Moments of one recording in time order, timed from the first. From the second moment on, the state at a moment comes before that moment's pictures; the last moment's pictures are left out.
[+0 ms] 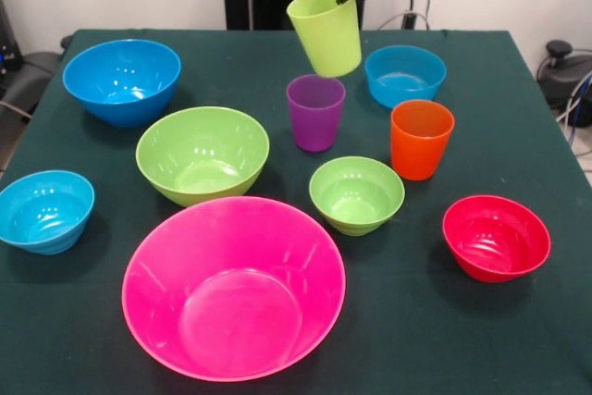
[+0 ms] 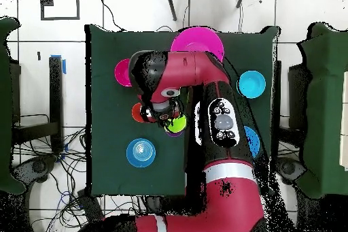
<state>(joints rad) -0.24 -0.58 0.19 1.32 -0.27 1.49 1.58</state>
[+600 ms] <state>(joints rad) -0.24 -0.58 0.19 1.34 -0.28 1.44 1.58</state>
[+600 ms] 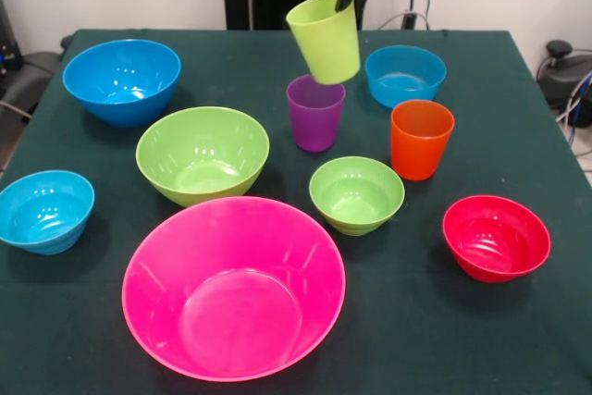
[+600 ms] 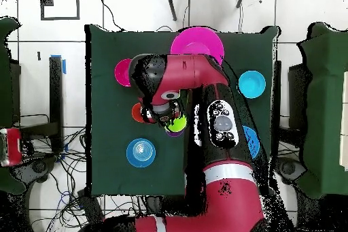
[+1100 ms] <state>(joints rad) -0.23 -0.61 0.16 1.35 -0.36 1.38 1.58</state>
